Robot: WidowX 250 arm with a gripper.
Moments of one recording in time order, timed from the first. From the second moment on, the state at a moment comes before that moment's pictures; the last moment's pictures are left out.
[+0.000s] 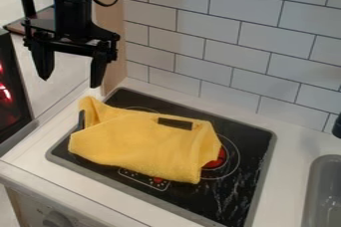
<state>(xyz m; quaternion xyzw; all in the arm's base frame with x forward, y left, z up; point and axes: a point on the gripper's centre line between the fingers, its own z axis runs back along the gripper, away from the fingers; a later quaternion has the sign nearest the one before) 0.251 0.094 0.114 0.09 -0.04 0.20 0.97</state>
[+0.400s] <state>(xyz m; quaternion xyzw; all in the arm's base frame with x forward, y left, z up) 0.250 0.086 0.098 0.06 -0.01 0.16 0.99</state>
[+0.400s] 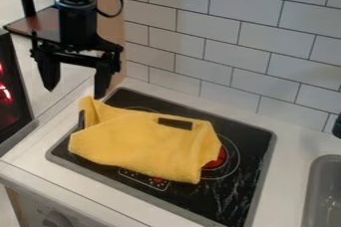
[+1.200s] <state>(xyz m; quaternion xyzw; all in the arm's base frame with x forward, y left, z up) 0.292 0.051 0.062 -0.10 0.02 -0.11 0.99</state>
